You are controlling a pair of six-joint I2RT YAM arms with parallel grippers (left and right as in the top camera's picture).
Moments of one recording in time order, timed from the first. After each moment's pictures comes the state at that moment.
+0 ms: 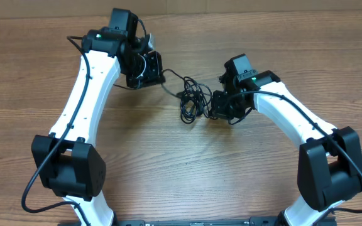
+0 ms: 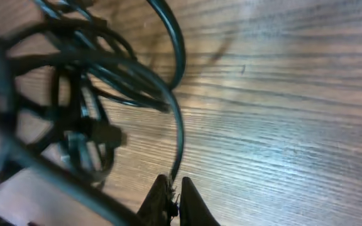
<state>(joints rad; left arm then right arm) -0.21 1.91 1.81 -1.18 0.46 -0.39 0.36 1.82 1.30 -0.82 -0.39 0.49</state>
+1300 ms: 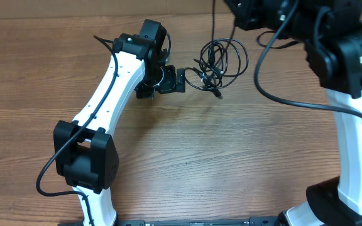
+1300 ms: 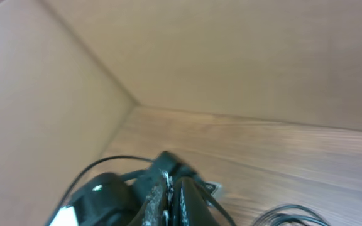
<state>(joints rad) -0.33 2.00 1.81 -1.21 0.26 -0.39 0.32 1.73 2.40 -1.04 -0.39 0.38</state>
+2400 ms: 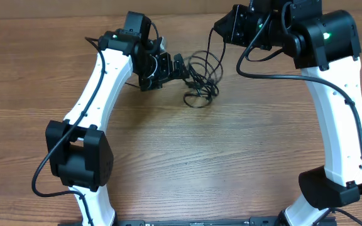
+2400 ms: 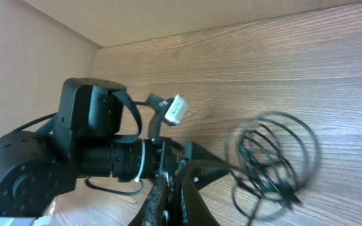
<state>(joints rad) -0.26 2.00 1.81 -1.07 0.54 -0.41 0.32 1.83 2.32 -1.24 -0.40 0.46</state>
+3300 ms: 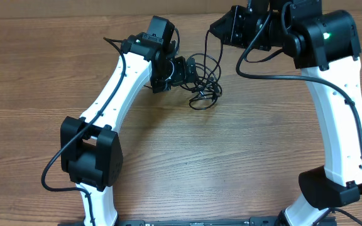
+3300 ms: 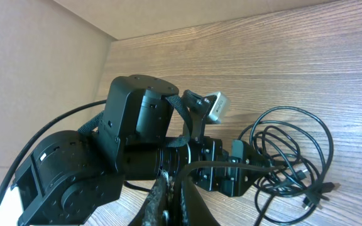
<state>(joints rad) -0.36 2.03 1.81 -1.02 0.36 -0.53 0.32 1.83 2.32 -1.24 -0.46 0.46</state>
